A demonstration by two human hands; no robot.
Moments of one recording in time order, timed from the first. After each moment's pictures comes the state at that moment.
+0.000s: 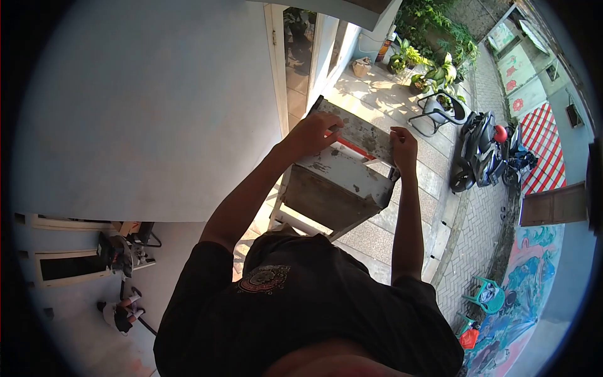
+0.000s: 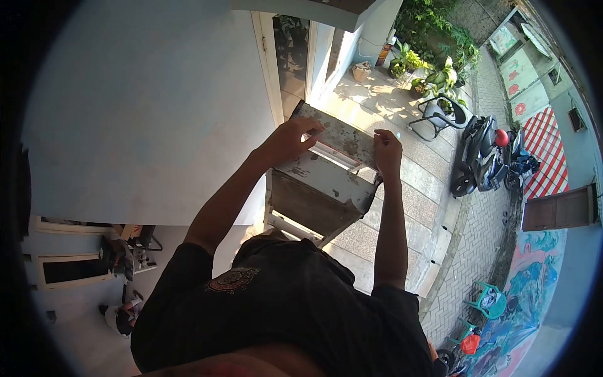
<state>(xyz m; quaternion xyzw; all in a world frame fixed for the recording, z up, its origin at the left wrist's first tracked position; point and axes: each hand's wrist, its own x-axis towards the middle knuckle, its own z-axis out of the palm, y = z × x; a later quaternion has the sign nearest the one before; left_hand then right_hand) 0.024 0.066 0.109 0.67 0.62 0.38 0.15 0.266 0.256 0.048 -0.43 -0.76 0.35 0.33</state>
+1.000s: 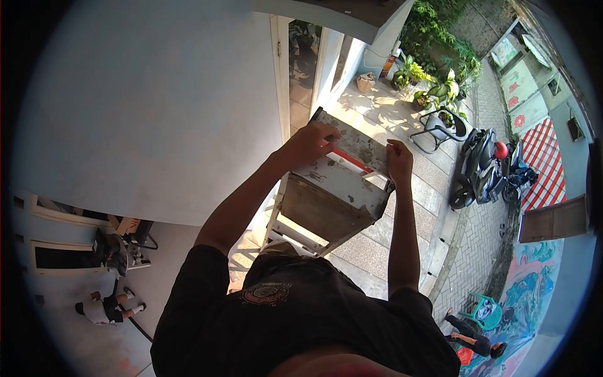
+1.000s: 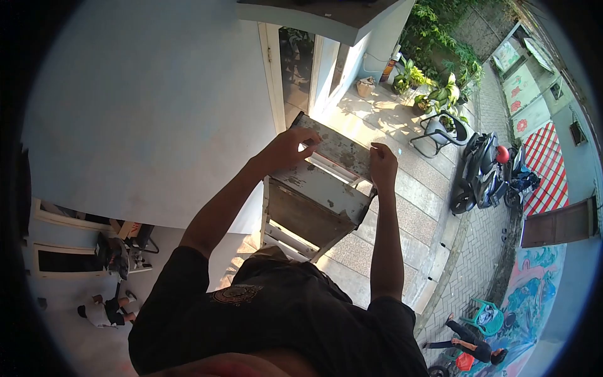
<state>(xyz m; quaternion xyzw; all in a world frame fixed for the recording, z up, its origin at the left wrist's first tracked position) 0.025 0.068 0.106 0.65 0.64 0.37 0.16 0.266 0.250 0.054 -0.42 -0.76 0.35 0.34</state>
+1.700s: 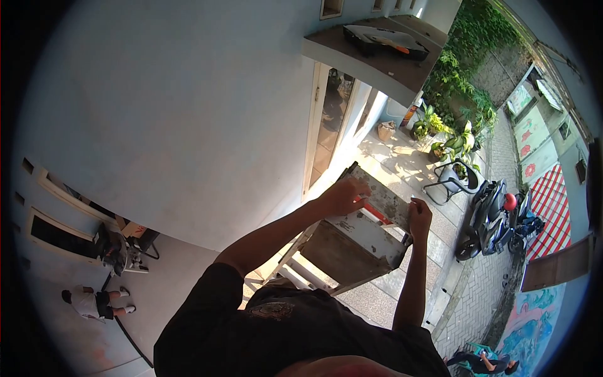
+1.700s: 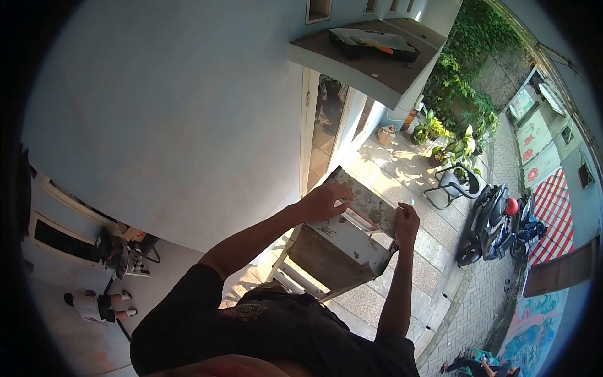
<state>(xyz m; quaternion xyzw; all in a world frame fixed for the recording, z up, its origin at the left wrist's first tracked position) 0.019 0.063 0.096 0.68 0.60 0.40 0.12 0.269 0.252 0.050 -0.42 -0.74 0.39 0.34</state>
